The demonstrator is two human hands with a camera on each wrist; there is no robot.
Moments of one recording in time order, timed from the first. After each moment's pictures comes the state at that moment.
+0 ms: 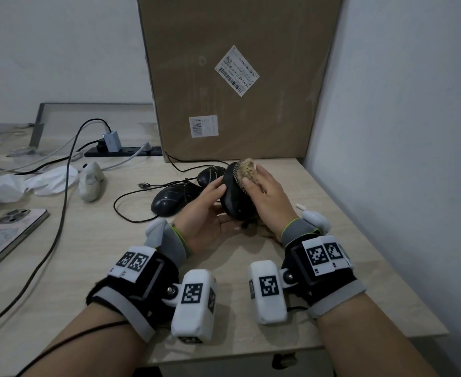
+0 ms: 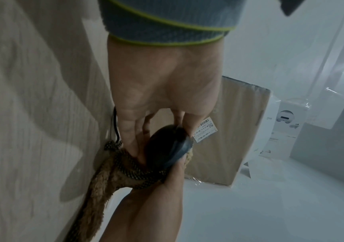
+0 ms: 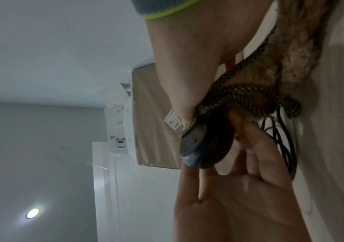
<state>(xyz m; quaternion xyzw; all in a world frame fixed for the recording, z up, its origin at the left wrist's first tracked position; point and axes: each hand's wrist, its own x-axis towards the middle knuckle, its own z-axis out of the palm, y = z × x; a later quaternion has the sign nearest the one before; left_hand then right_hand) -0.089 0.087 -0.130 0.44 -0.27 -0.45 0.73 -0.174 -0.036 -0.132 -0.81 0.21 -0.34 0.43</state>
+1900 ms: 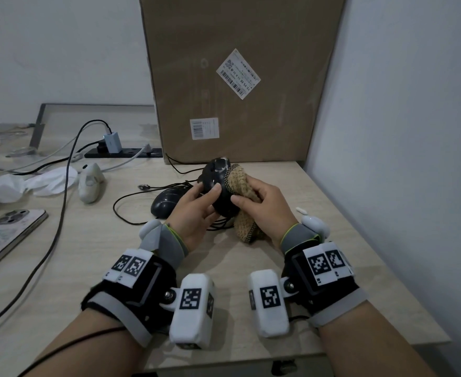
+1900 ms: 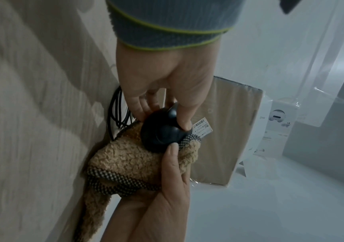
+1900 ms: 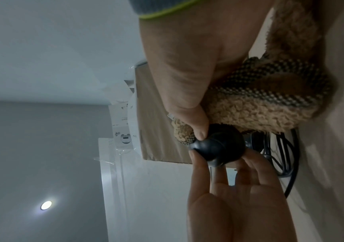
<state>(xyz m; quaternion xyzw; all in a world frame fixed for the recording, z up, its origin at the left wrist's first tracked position) -0.071 0.085 -0.137 0.48 -0.27 -0.35 0.76 -0.179 -0.021 -0.127 -0.76 0.12 -0.34 0.54</state>
